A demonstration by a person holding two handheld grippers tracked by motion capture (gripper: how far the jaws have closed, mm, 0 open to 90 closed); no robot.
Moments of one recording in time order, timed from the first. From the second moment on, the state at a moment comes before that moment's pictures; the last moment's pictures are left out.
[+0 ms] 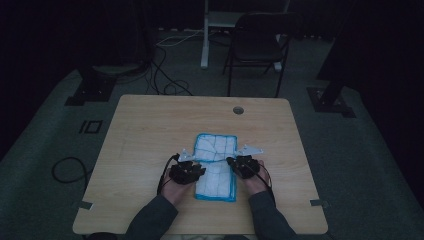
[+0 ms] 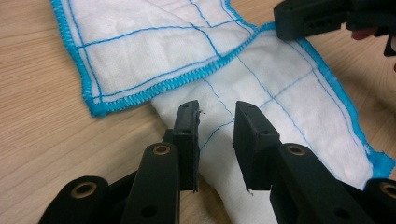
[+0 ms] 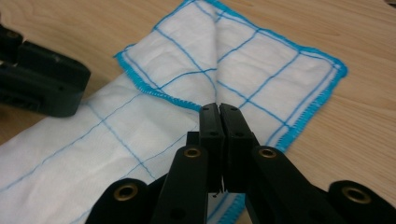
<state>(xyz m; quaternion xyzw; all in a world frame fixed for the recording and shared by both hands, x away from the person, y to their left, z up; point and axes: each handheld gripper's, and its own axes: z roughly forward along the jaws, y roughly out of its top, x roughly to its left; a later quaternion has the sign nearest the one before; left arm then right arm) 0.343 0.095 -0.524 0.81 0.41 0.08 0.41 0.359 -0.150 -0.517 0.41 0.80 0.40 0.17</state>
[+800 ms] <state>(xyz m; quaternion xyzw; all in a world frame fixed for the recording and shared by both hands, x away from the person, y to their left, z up) 0.324 0.094 -0.538 0.83 0.36 0.12 0.41 0.369 -0.119 -0.516 0.34 0.82 0.43 0.16</state>
